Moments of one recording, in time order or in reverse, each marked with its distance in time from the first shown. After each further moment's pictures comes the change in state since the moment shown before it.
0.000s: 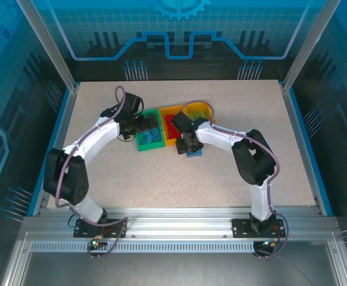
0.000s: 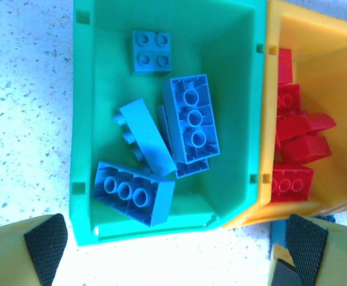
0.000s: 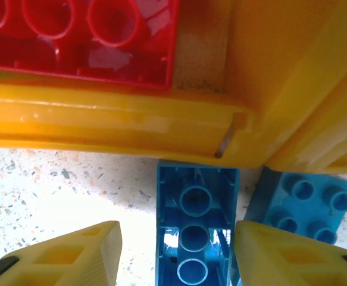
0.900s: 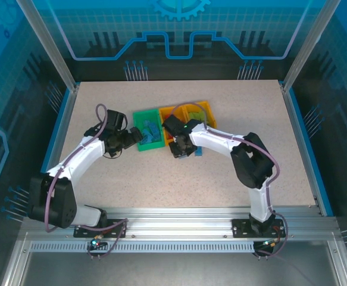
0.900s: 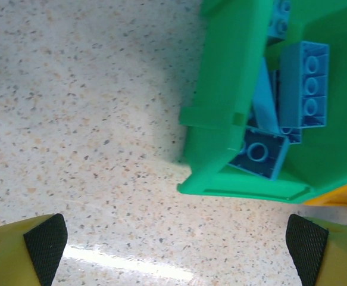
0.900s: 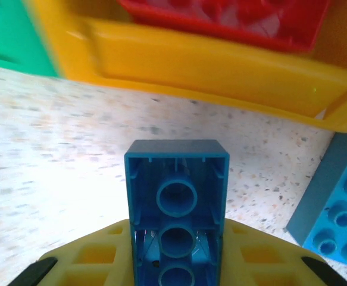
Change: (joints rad) left arm 0.111 -0.235 -0.320 0.042 0.000 -0.053; right arm 0.084 -0.034 0.068 -0.074 -0.043 -0.014
